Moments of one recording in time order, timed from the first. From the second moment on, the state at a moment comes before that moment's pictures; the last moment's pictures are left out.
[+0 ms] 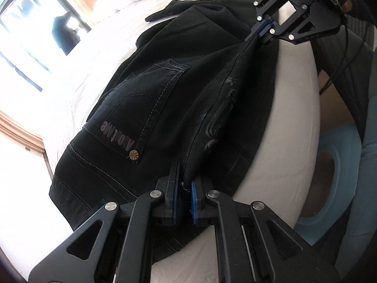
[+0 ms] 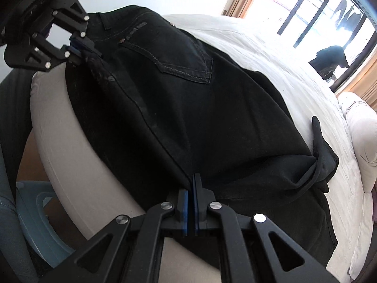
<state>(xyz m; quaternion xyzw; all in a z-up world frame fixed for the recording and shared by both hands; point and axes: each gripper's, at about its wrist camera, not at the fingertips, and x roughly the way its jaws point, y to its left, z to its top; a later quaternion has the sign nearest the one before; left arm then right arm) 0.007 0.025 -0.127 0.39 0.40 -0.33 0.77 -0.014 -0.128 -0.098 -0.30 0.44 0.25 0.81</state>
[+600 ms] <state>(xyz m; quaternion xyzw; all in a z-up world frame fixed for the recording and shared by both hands) 0.000 0.027 -0.132 0.40 0.39 -0.34 0.75 -0.021 -0.115 -0.106 -0.34 0.44 0.24 0.80</state>
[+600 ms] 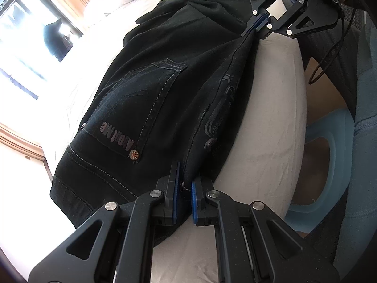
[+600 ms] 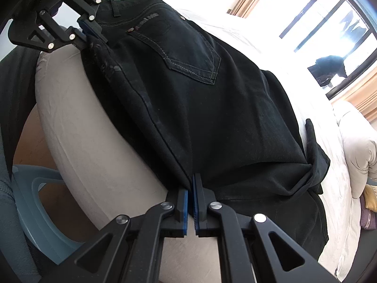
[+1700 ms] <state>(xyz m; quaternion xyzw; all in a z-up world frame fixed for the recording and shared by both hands) 0.014 0.061 -0.057 0.29 0.41 -0.28 0.82 -0.036 -0.116 -0.109 -0.31 0.44 0.21 0.82</state>
